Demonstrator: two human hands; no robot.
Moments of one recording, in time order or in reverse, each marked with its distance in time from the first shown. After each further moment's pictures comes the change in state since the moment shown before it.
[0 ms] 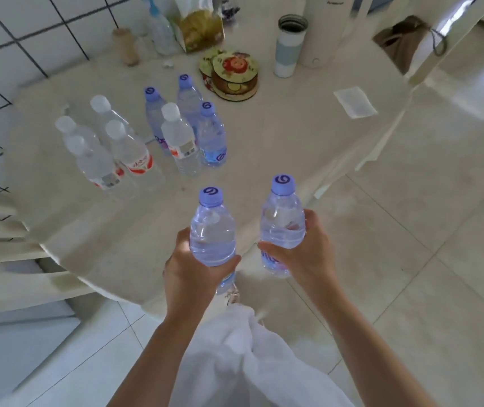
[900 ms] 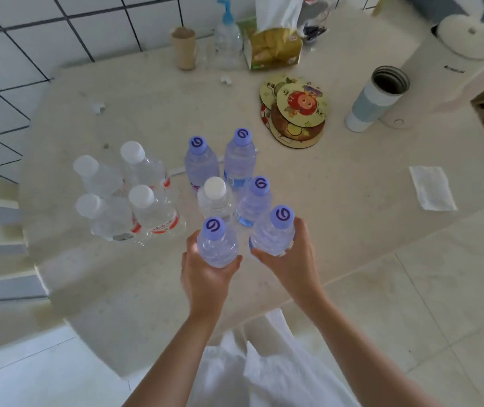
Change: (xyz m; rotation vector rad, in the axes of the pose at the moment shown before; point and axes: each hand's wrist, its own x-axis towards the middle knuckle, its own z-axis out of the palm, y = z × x) left_hand 0.180 -0.006 0.065 -0.234 0.318 -0.159; right_hand 0.200 -0.073 0.109 0.018 -0.207 -0.366
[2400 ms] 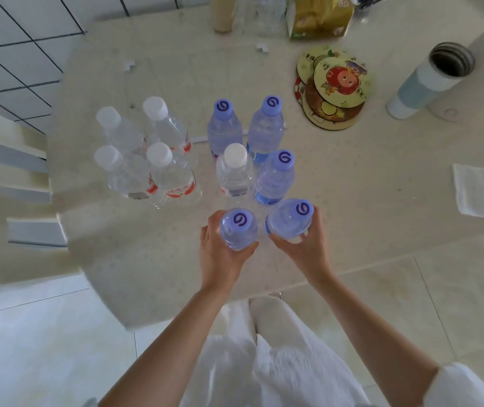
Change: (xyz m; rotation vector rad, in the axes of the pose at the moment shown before) left_hand -0.014 -0.021 0.019 0.054 -0.038 0.006; right_hand 0.008 0.080 0.004 0.093 -0.165 0.037
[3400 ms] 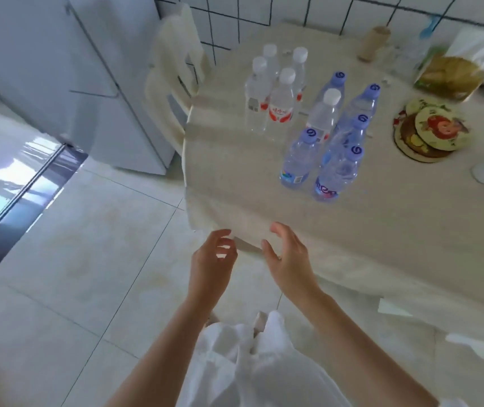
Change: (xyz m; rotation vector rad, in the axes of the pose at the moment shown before) left_hand -0.277 0.020 -0.031 -0.119 0.415 -0.392; right_hand -0.187 -0.022 -0.059 -0.409 -0.702 -0.370
